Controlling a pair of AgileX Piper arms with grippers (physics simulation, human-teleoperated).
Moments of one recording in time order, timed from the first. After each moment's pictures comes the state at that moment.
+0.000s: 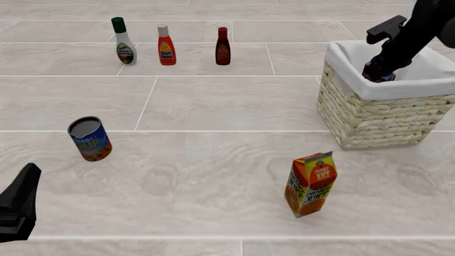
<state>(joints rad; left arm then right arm) 0.00 0.00 -0.01 0.00 0.00 -0.18 2.24 -2.20 1.11 -0.62</state>
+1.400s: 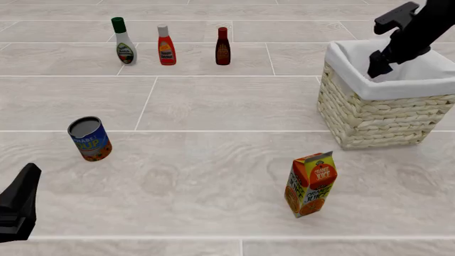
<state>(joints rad) 0.00 0.00 -0.01 0.00 0.00 -0.17 2.05 -2.00 1.04 -0.61</state>
